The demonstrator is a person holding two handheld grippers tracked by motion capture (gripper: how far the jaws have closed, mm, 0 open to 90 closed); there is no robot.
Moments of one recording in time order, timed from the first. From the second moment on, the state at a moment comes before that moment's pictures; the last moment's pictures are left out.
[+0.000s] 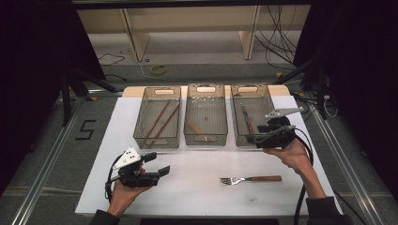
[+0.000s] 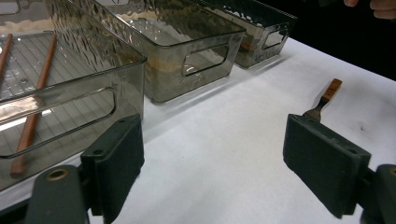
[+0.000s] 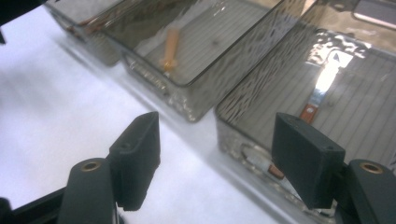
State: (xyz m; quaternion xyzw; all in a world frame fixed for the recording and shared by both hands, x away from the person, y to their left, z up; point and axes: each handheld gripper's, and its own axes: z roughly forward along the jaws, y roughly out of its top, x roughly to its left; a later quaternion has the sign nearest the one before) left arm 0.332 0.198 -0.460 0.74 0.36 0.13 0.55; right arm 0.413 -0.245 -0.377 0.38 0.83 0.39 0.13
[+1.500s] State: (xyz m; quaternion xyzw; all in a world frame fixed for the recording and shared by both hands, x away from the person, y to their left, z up) left arm 0.332 0.198 -0.460 0.75 0.36 0.13 0.55; right arm 0.377 -0.236 -0.415 0.28 0.93 0.22 0.05
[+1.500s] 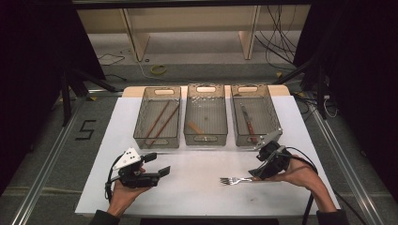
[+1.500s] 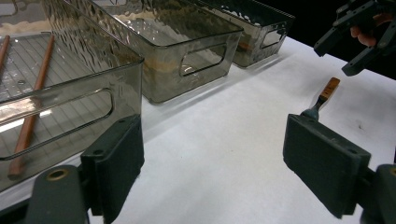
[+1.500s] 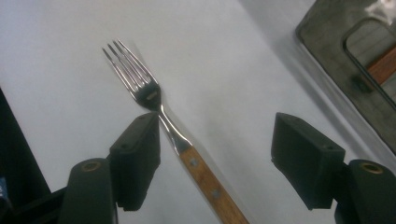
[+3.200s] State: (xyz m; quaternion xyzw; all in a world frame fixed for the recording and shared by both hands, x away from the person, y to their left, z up) left arm 0.332 0.197 -0.460 0.75 0.36 0.13 0.54; right arm 0.372 -0.226 -0.453 0.20 0.97 0.10 0.04
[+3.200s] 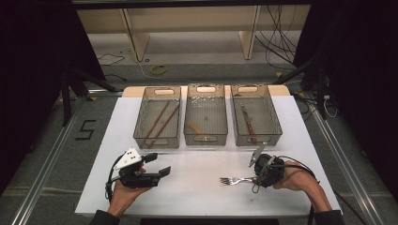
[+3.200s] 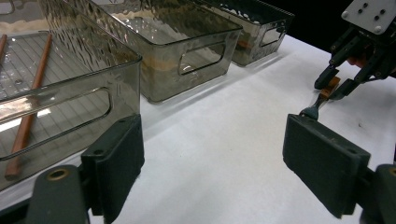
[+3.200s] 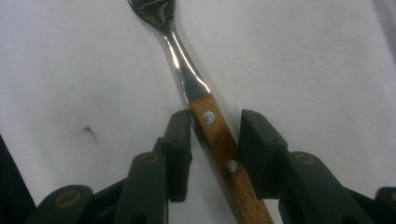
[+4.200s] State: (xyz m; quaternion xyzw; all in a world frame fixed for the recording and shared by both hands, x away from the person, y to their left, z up) left arm 0.332 0.196 -0.460 0.75 0.36 0.13 0.54; right arm 0.371 -0.223 -0.453 0.16 0.98 0.10 0.03
